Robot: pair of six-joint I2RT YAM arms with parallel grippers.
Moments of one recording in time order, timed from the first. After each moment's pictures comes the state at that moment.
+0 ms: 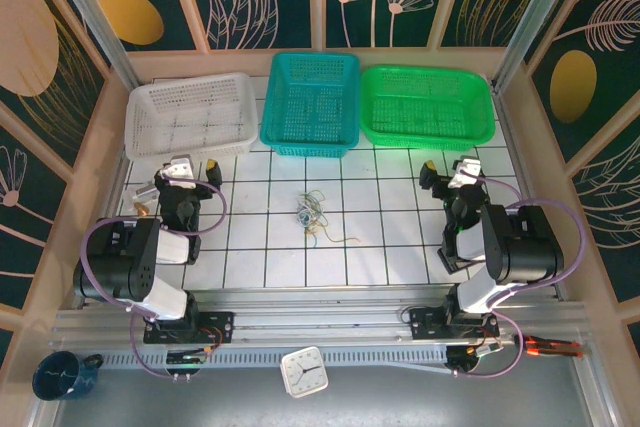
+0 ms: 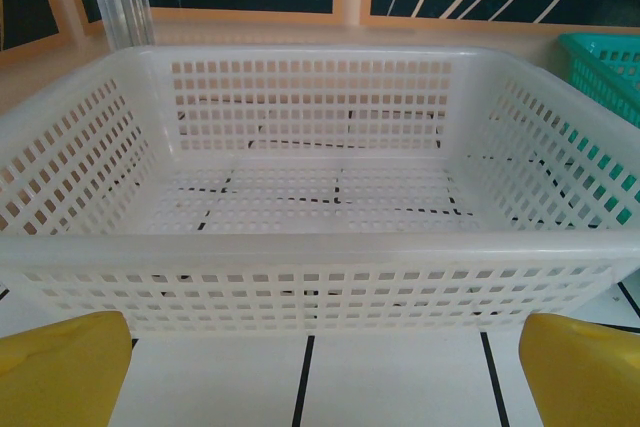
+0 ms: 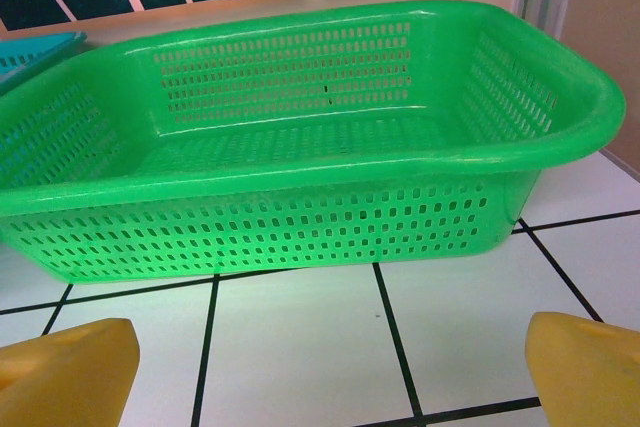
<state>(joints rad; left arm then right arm) -0.02 1.52 0.22 1.18 -0.14 -0.06 -0.02 1.57 0.20 1.23 0.03 0.10</state>
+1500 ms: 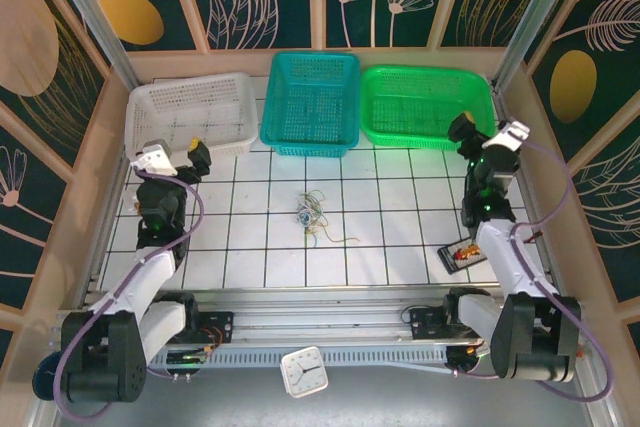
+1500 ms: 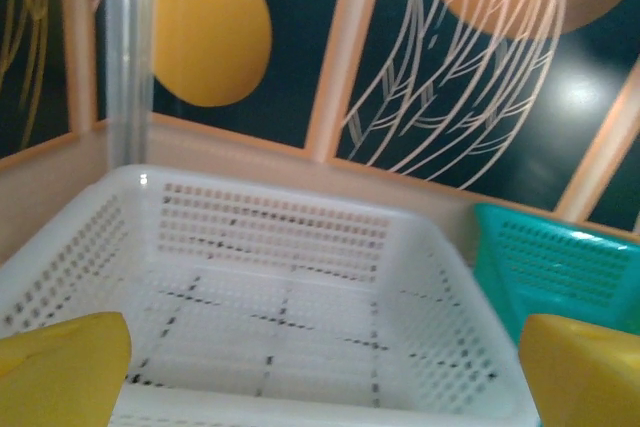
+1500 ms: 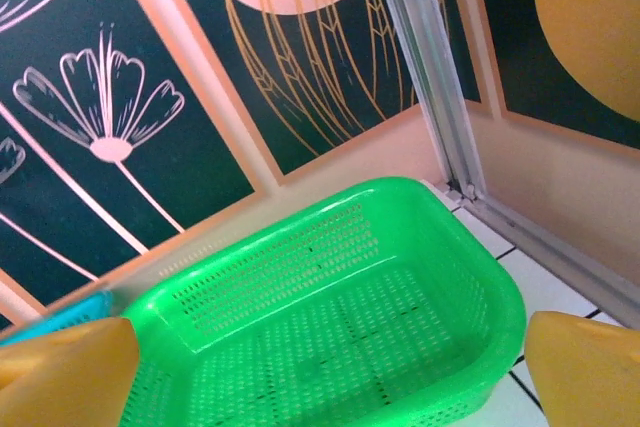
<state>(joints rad) -0.02 0.97 0.35 0.65 -0.11 -0.27 -0.04 1.04 0.61 0.37 0.19 0.44</state>
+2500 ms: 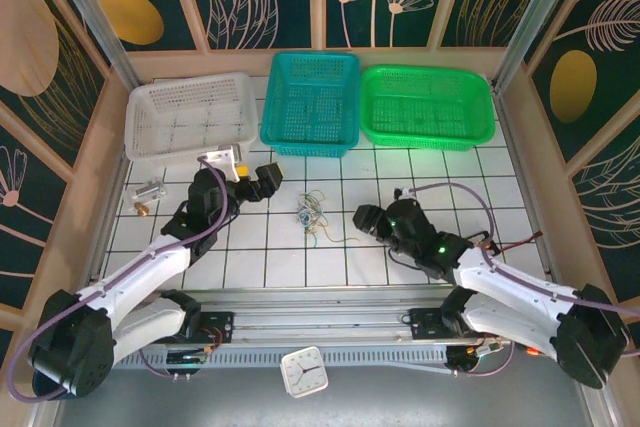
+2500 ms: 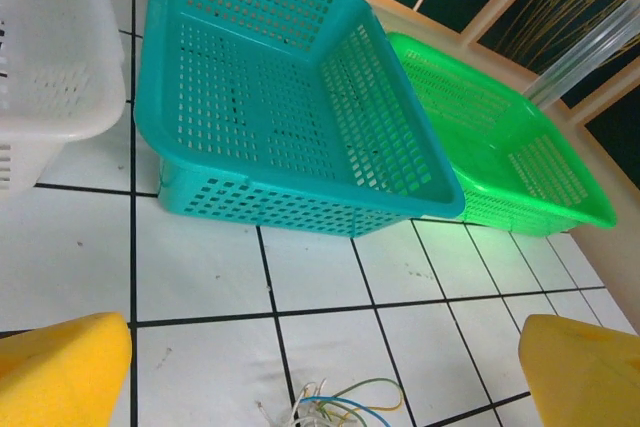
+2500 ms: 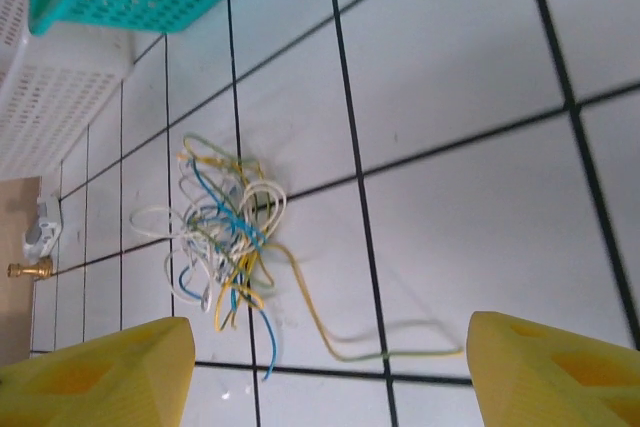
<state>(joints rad) -0.49 1.04 0.51 0.23 0.02 -0.59 0.85 0.92 0.42 -0.16 0.14 1.10</state>
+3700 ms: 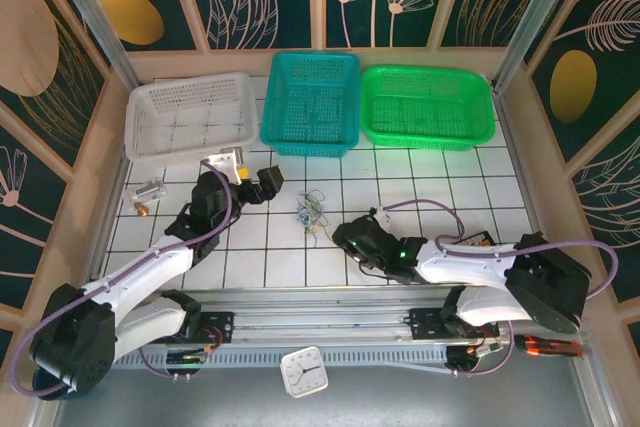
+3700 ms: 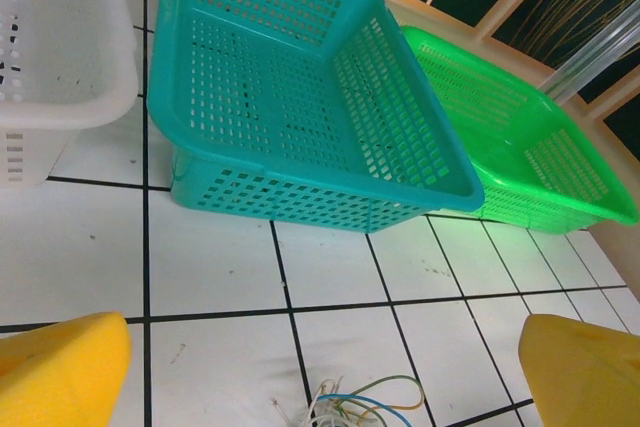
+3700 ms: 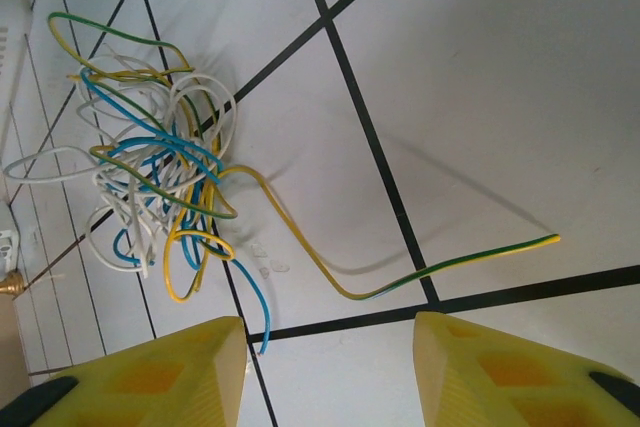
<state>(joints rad) -0.50 1.07 0.48 0.28 -0.01 -0.58 1.06 1.27 0.45 0.00 0.24 1.47</state>
